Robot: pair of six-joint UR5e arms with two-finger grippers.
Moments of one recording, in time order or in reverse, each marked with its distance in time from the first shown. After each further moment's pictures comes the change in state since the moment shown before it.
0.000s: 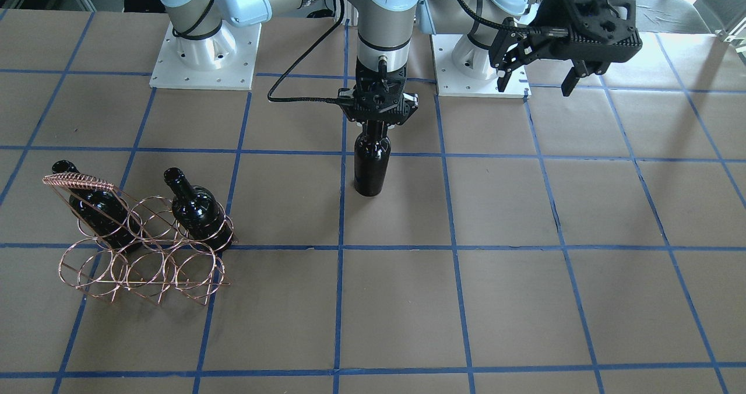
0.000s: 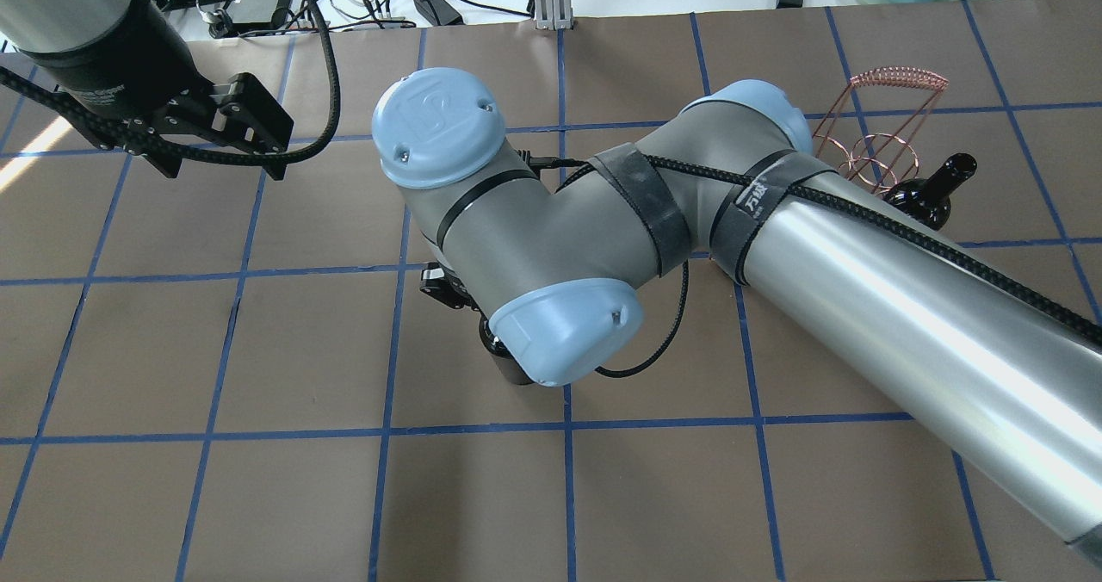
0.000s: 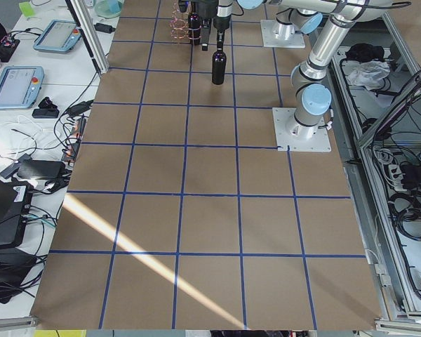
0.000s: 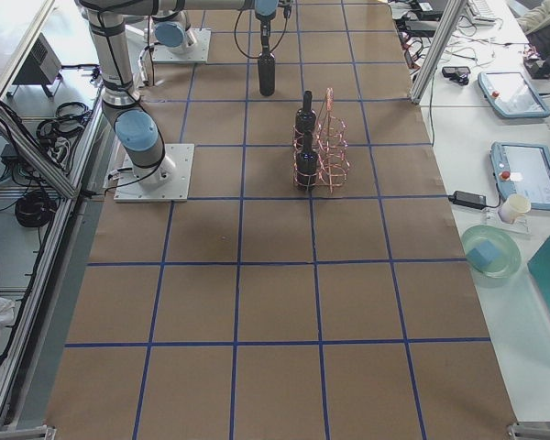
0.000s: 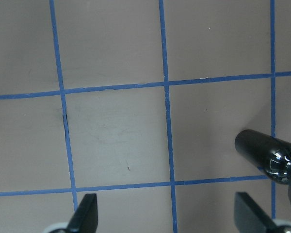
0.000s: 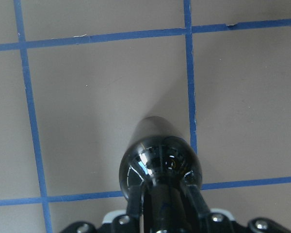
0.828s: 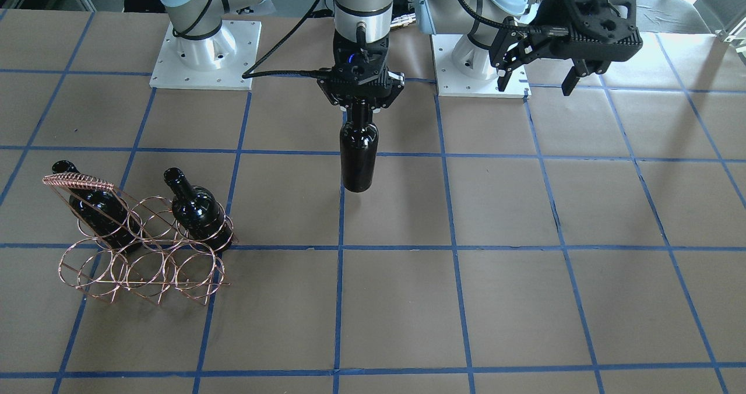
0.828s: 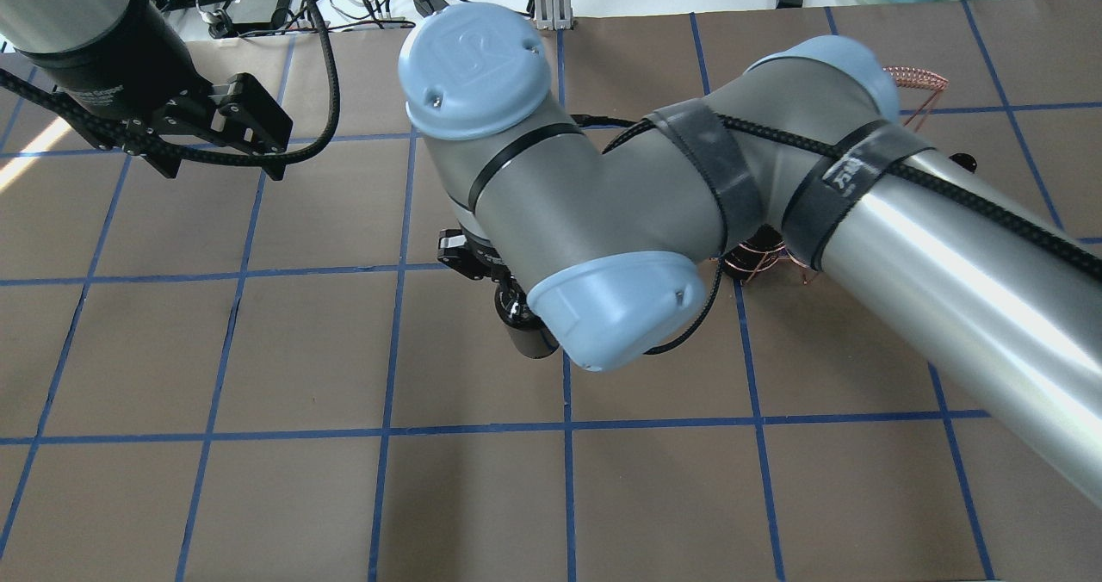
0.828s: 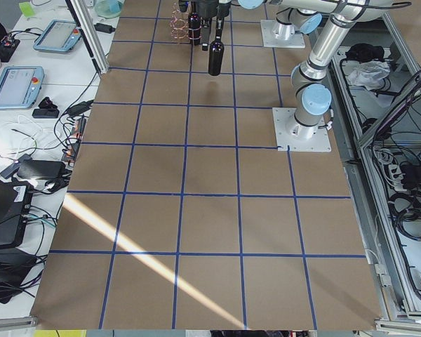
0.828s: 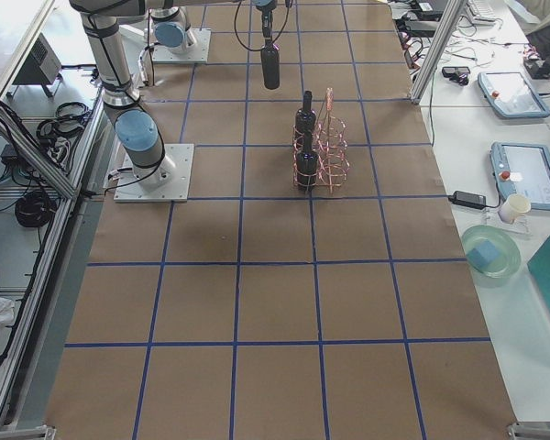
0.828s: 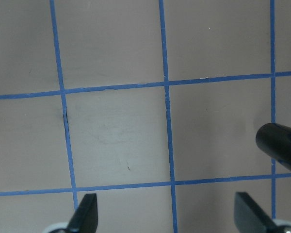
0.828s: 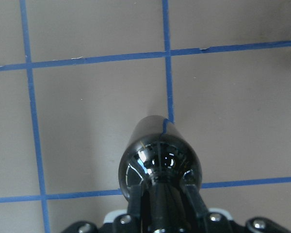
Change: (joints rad) left arm 0.000 0.001 0.001 -0.001 0.001 0.000; right arm -0.074 -0.112 -0.025 0.099 -0.014 -0.076
